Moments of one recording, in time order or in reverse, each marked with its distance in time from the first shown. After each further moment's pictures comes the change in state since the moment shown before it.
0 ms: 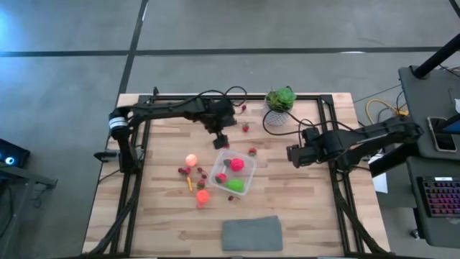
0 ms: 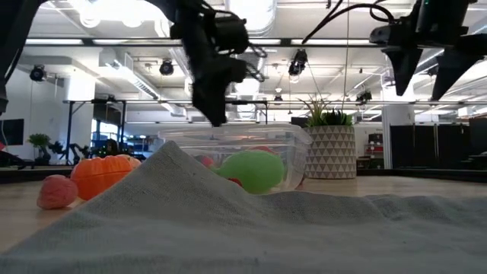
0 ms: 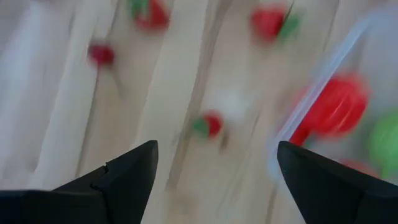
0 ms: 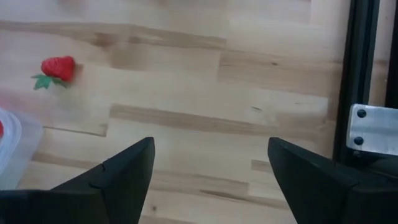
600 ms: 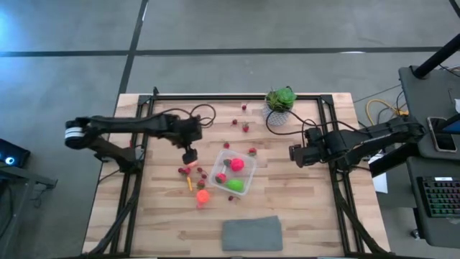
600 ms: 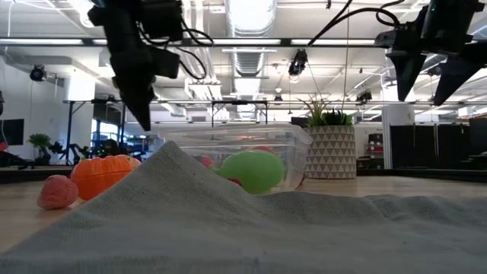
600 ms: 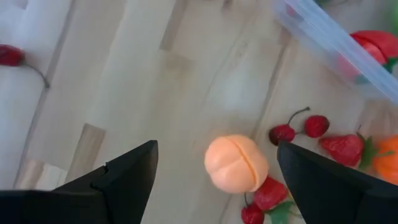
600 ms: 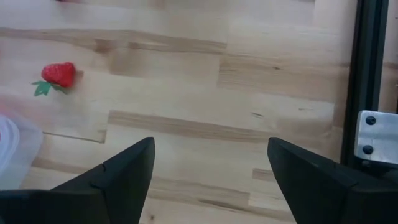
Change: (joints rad) left arm -0.102 -0.487 -0.542 0.056 -0.103 -0.188; right arm -0.001 -0.063 -0.074 0.052 0.026 -0.006
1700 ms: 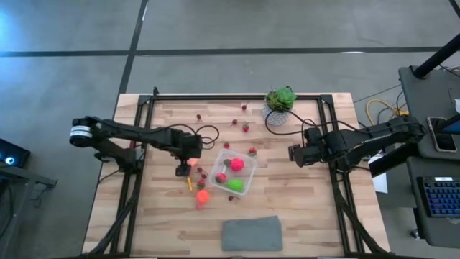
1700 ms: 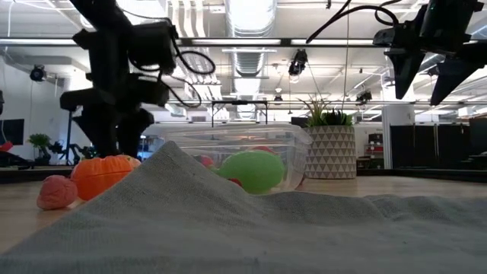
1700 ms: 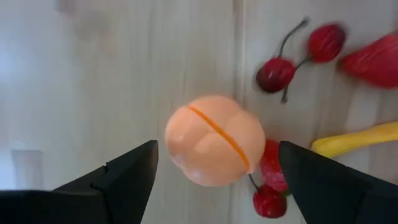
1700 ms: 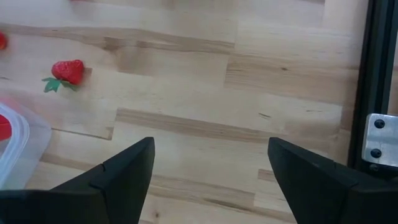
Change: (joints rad) left arm -0.108 0.087 -0.172 0.130 0.008 0.236; right arm -0.001 -0.005 0.000 0.021 -0.001 -0.024
